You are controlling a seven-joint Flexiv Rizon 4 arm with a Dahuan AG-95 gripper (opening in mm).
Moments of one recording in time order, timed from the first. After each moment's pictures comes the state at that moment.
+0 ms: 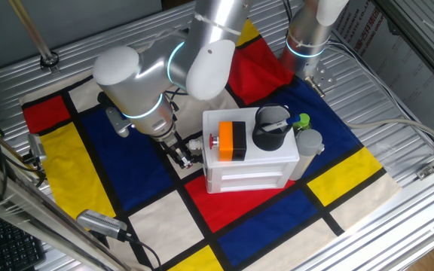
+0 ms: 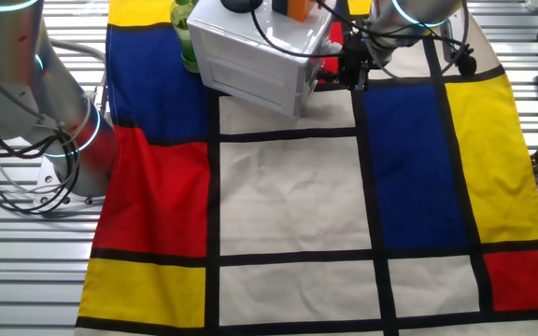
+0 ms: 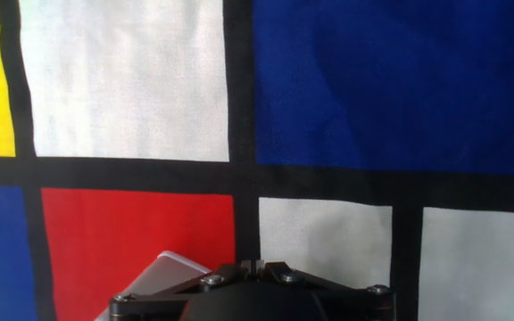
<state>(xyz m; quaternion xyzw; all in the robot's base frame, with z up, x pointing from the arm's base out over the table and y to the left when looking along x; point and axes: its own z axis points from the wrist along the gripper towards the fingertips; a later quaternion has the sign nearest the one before) 0.506 0.167 0.056 0.04 -0.99 -0.12 0.10</state>
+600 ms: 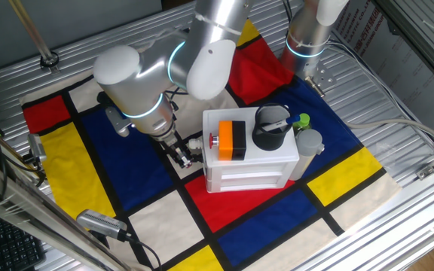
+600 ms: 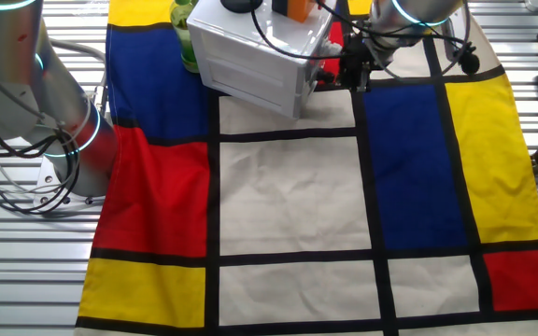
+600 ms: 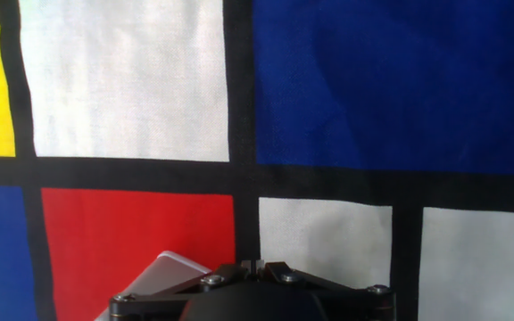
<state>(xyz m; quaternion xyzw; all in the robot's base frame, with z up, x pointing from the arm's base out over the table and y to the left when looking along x) 0.510 0.156 0.060 0.06 -0.99 -0.10 0.10</state>
